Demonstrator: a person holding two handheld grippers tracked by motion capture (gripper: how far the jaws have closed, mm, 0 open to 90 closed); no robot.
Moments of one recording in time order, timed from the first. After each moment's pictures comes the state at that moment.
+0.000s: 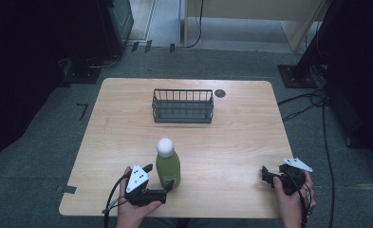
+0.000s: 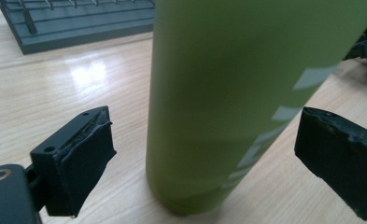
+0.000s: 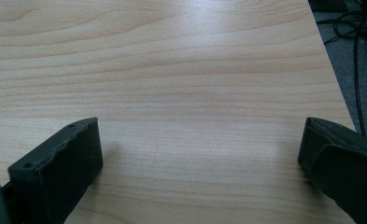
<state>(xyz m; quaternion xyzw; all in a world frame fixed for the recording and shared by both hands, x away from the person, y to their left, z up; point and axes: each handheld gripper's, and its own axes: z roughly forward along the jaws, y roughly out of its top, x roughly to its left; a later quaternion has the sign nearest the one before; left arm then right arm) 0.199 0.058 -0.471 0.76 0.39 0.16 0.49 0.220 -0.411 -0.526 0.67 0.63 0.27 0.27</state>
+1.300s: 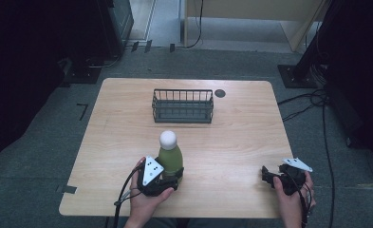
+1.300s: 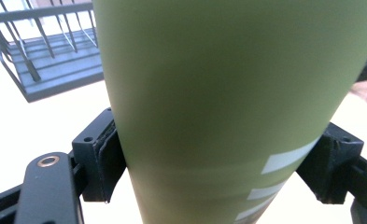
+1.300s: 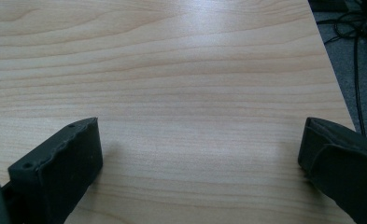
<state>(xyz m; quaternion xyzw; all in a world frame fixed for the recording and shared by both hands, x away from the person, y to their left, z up) 0.217 0.025 -0.458 0.76 0.37 0.21 0.49 0.220 -0.411 -0.526 0.67 0.63 0.27 0.27</state>
